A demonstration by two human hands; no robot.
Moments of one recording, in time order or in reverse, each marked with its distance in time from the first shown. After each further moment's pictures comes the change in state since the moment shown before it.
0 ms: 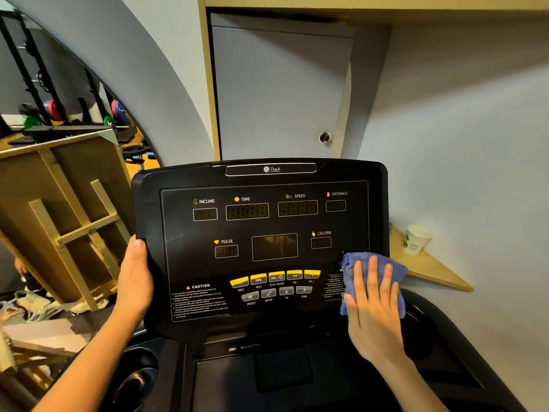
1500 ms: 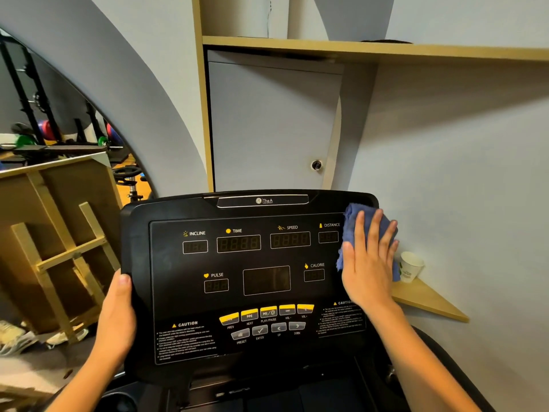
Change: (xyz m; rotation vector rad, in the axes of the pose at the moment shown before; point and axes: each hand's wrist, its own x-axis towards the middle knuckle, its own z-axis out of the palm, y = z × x) left_hand 0.004 -0.003 0.002 -0.072 0.002 -0.009; right_hand 0.140 -0.008 -0.059 0.243 0.103 0.122
